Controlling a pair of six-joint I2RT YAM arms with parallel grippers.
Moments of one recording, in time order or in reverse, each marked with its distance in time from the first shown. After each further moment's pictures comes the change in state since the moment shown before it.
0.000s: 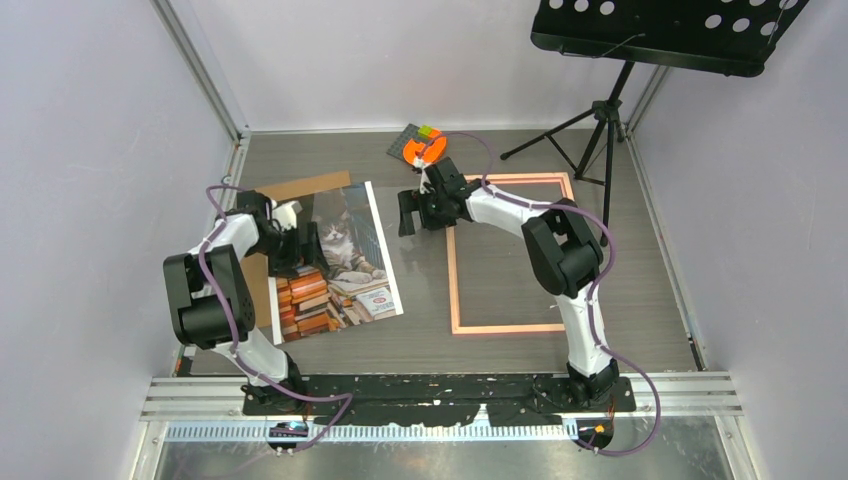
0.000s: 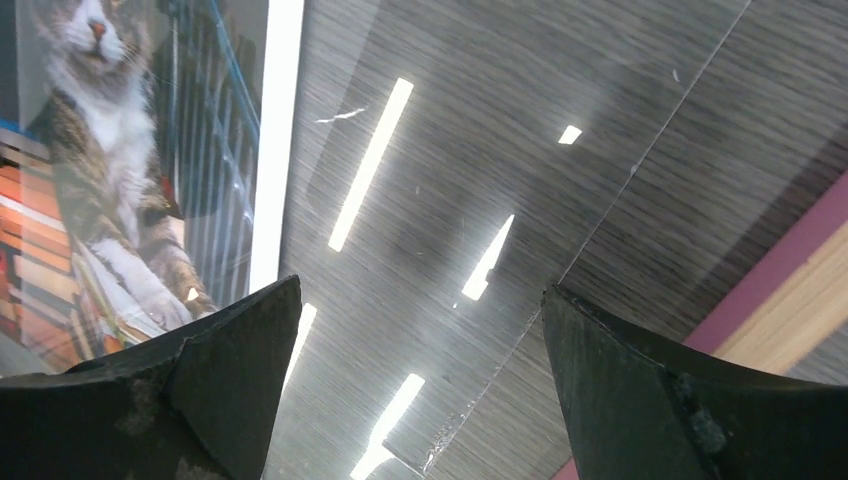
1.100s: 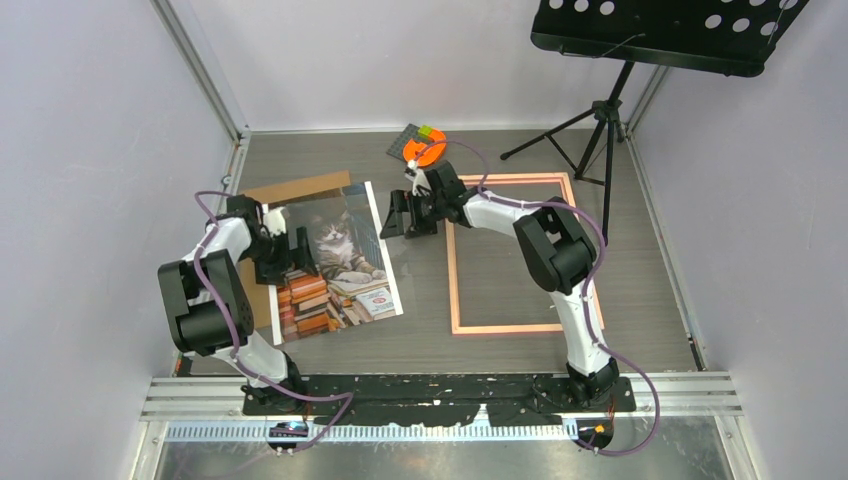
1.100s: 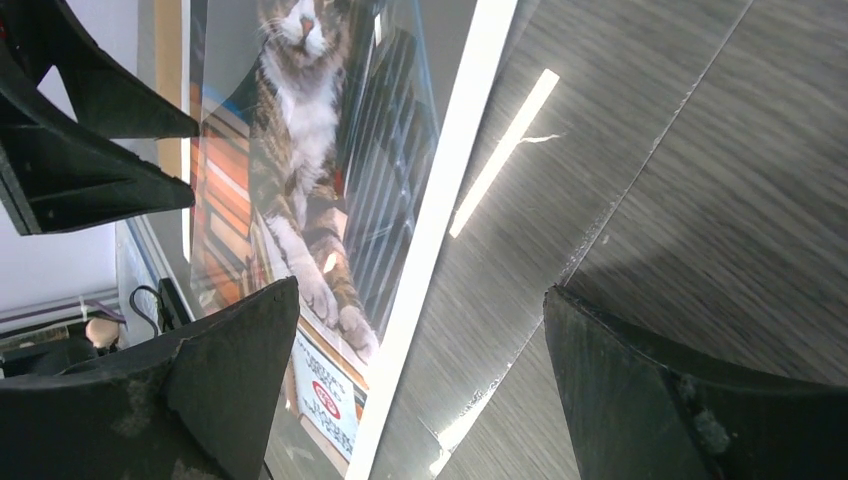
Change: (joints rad) left arm 0.051 -0.032 -0.019 -0.032 -0.072 -0.016; right arm -0.003 0.056 -0.037 0.238 -0.330 0.173
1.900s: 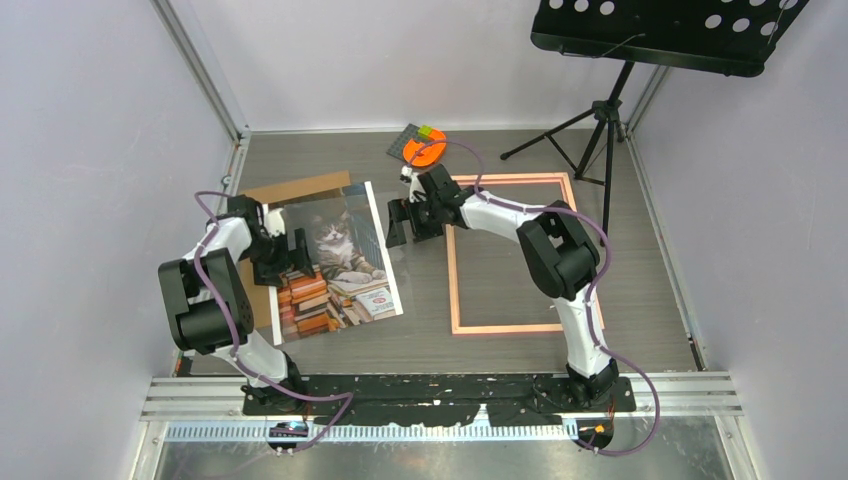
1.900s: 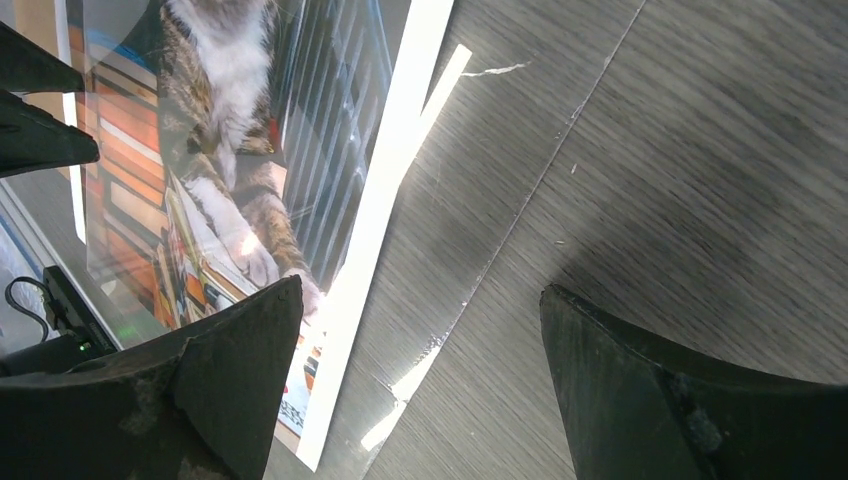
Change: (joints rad) left arm 0.000 0.009 0.000 0.001 -0.064 -0.013; right arm 0.034 -0.050 0.011 -0.182 0.159 -0.145
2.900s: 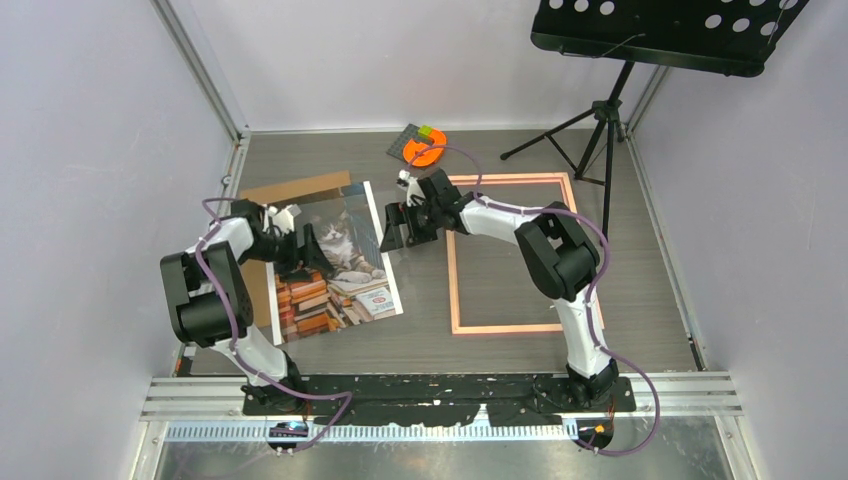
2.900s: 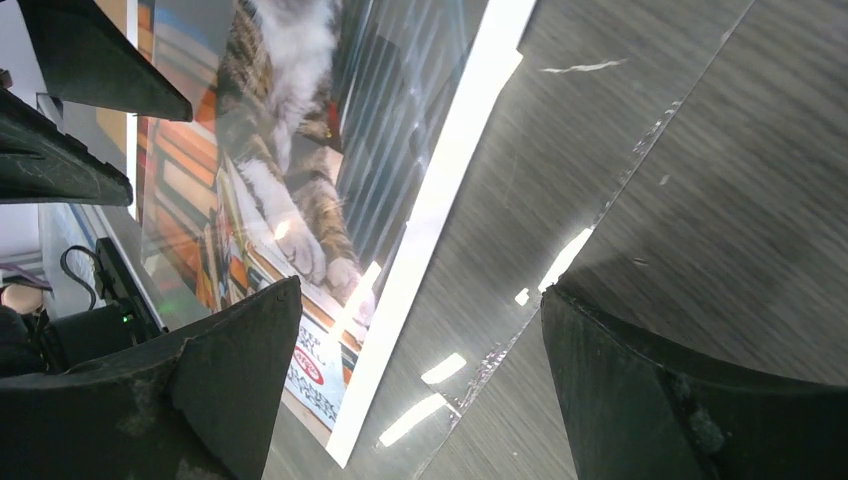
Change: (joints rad) left arm 0.019 0.039 -0.006 -0.001 0.363 0.047; right arm 0.012 -0.006 -0.057 0.108 -0.093 0.031
